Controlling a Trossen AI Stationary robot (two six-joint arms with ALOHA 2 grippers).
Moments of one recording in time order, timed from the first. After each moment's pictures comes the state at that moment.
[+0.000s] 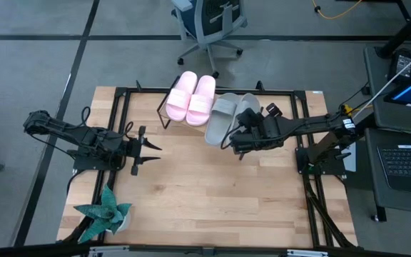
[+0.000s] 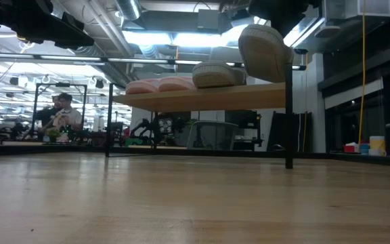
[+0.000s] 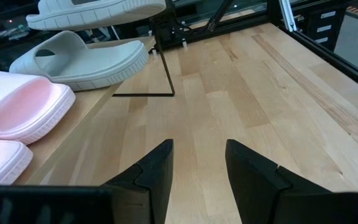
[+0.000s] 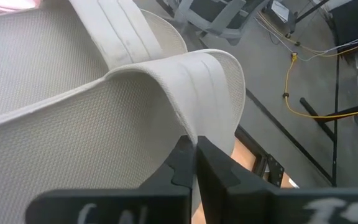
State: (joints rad) left arm -0.26 0.48 0.38 -0.23 -0.25 0.13; right arm 0.14 1.67 1.65 -1.57 0.86 0.93
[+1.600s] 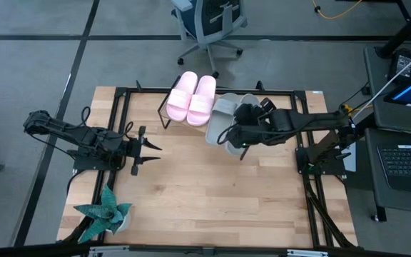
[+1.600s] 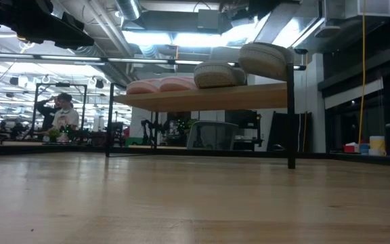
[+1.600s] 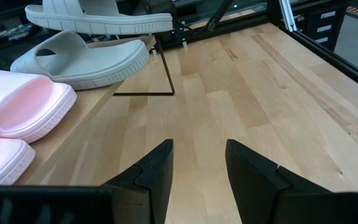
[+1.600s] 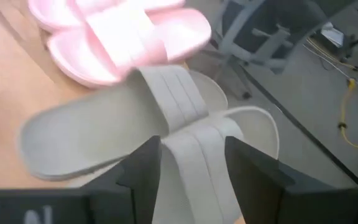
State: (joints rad) left arm -0.26 0.48 0.38 -0.23 -0.25 0.13; right arm 0.16 1.67 1.86 -1.43 0.81 0.72
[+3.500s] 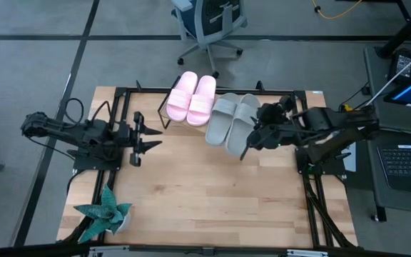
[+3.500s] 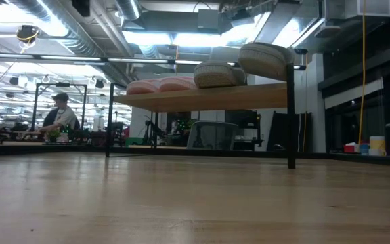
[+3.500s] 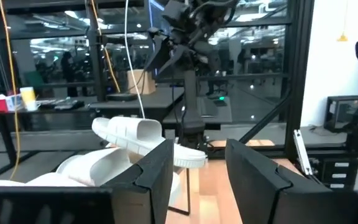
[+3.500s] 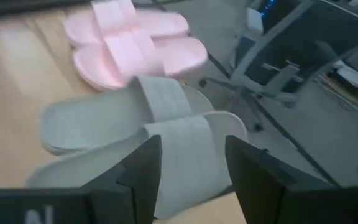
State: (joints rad) left arm -0.20 0.53 0.45 0.22 -0.27 0.05; right arm 0.25 1.41 1.69 -1.35 0.85 0.59
